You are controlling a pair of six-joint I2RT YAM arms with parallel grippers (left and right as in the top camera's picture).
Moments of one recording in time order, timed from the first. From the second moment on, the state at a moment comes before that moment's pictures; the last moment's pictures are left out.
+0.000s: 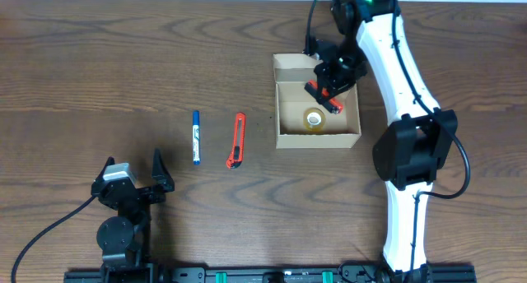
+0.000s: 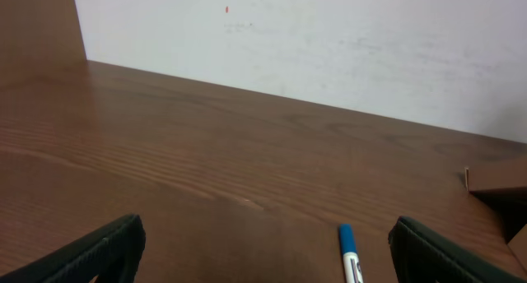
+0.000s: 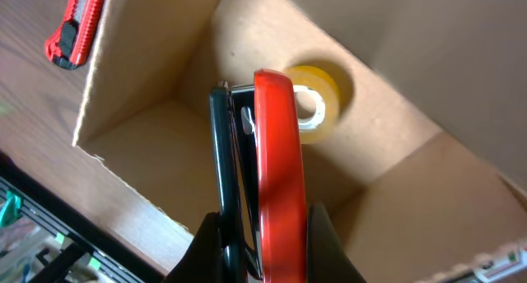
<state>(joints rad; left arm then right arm) 0.06 0.01 0.02 -0.12 -0.06 -0.15 0.24 2.31 2.29 -1.67 -0.26 -0.38</state>
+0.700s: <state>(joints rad) 0.06 0.01 0.02 -0.12 -0.06 -0.15 0.25 2.31 2.00 -1.50 -0.27 -0.38</state>
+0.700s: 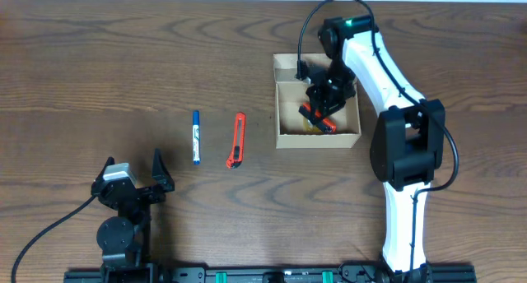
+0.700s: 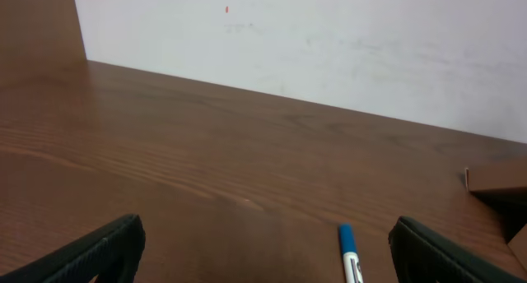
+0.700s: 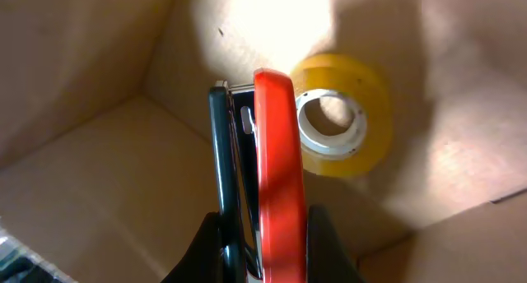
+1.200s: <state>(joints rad) 0.06 0.01 0.02 -0.12 -0.06 -0.15 0.25 2.31 1.98 -1.49 -0.27 -0.38</state>
